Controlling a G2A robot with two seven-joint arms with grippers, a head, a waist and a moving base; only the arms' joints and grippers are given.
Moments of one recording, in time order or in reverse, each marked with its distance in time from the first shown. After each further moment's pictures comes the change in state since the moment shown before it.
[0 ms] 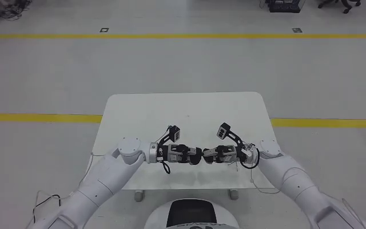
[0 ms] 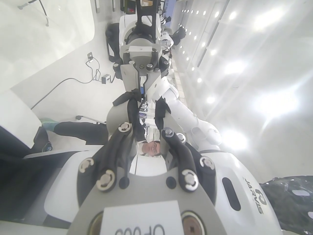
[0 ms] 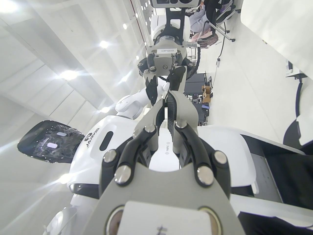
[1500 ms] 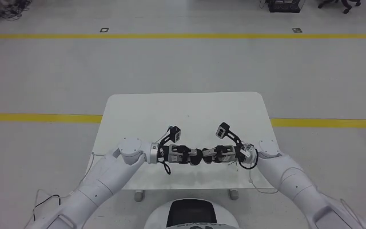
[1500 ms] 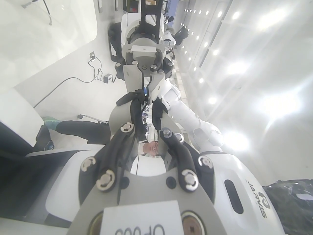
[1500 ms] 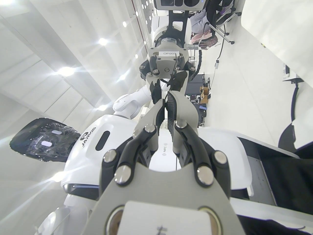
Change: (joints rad) left arm -0.012 0.010 0.027 -0.005 -0.003 0.002 0.018; right arm -0.003 -0.015 0.011 0.004 -0.016 -0.031 0.000
